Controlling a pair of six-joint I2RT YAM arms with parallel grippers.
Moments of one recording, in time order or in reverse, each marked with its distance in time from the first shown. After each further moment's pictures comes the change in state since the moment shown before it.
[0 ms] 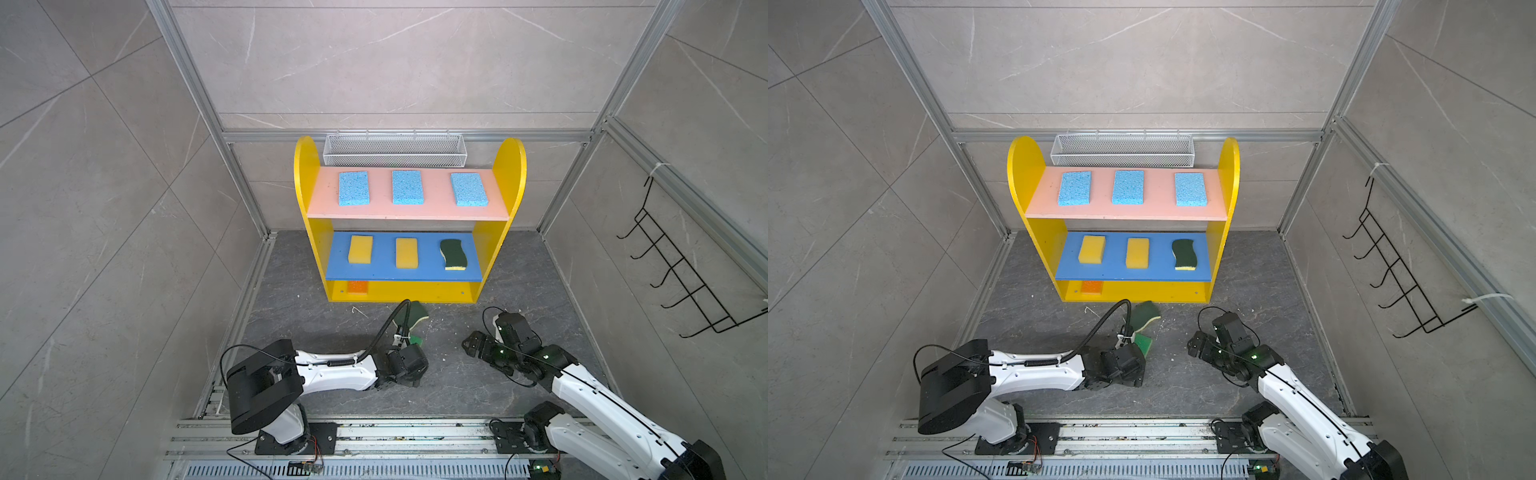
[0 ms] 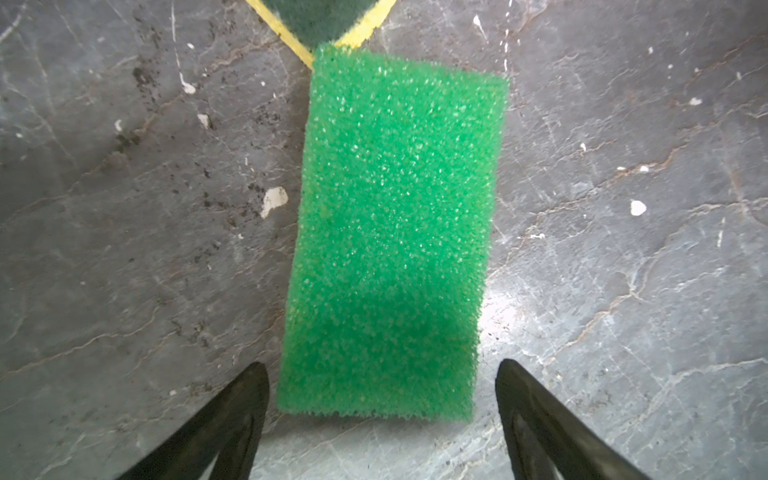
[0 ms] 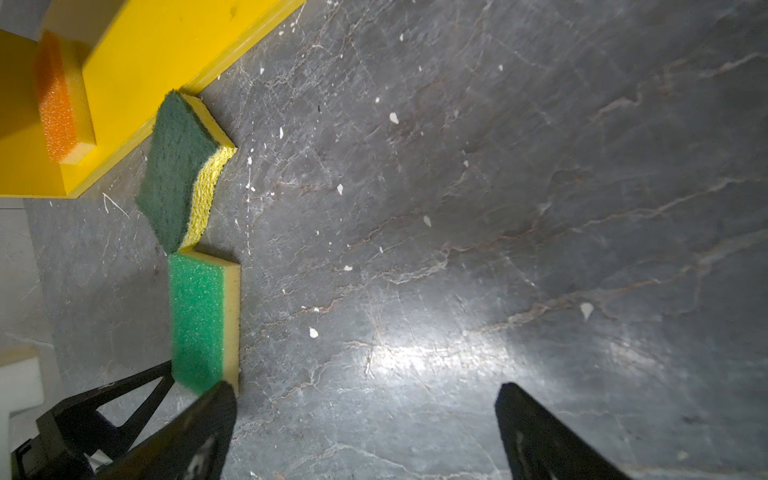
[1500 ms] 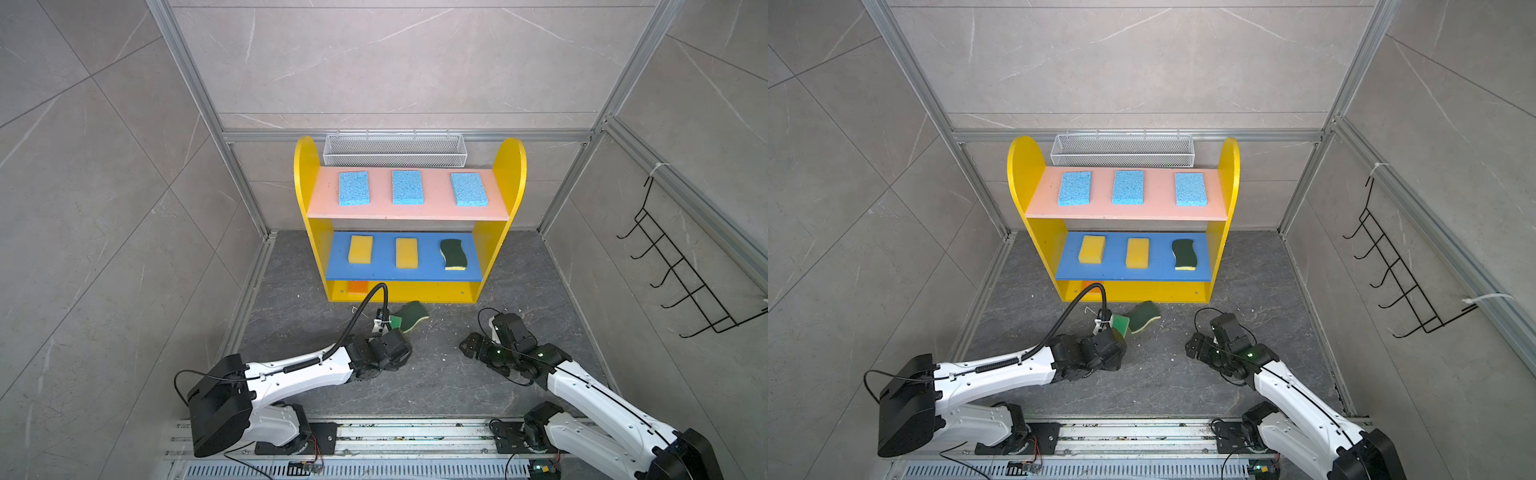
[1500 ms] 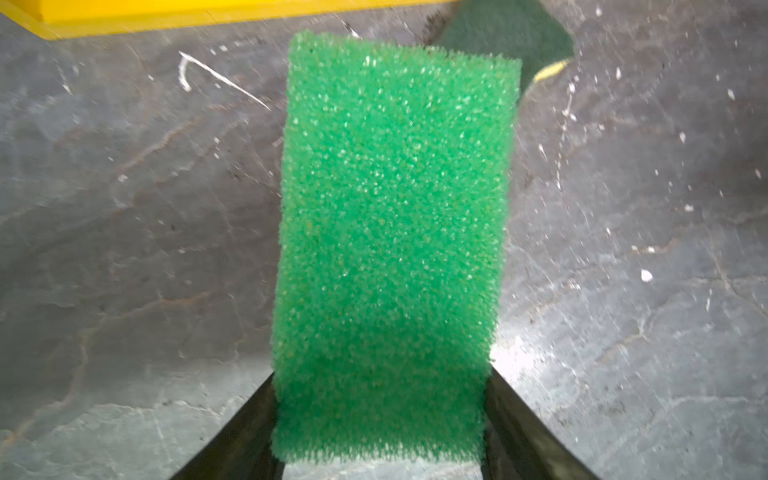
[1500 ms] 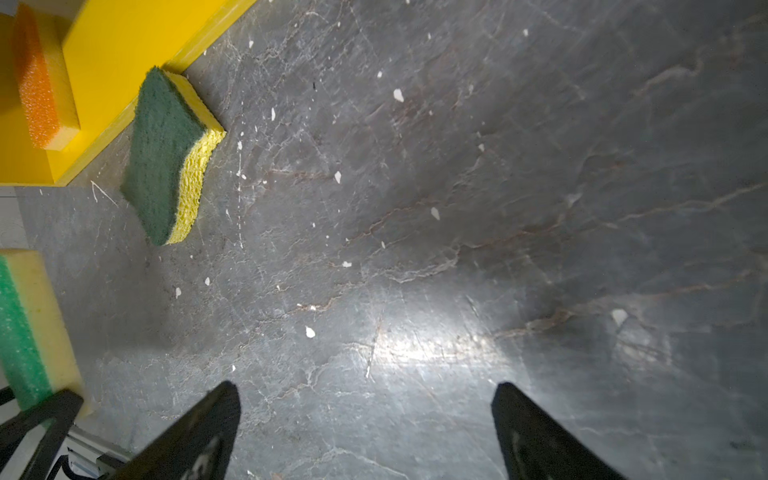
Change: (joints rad) left arm 0.122 -0.238 0.039 -0.242 -0.116 0.047; right arm 0.000 0.054 -0.022 0.057 -0.040 -0.002
